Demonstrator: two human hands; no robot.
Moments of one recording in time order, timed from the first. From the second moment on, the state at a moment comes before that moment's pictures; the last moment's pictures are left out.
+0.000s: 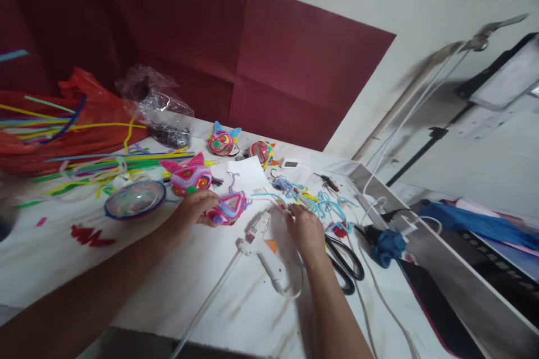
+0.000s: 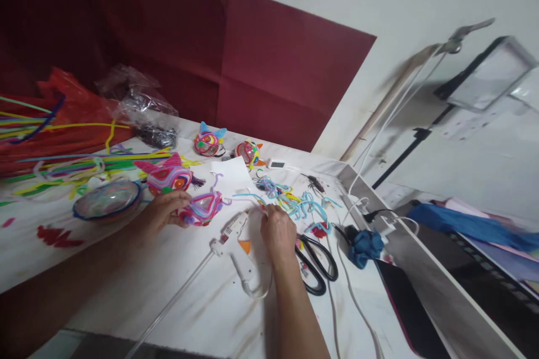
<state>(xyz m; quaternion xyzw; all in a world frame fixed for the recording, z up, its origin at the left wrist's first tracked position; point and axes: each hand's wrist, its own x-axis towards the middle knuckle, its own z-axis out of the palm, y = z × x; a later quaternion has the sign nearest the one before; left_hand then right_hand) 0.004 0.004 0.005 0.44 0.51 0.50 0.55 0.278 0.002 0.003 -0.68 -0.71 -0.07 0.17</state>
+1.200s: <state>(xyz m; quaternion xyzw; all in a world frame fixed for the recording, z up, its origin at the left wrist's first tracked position) 0.008 0.004 0.001 0.51 0.52 0.46 0.51 0.262 -0.003 0.005 -0.67 -0.73 -0.01 0.13</state>
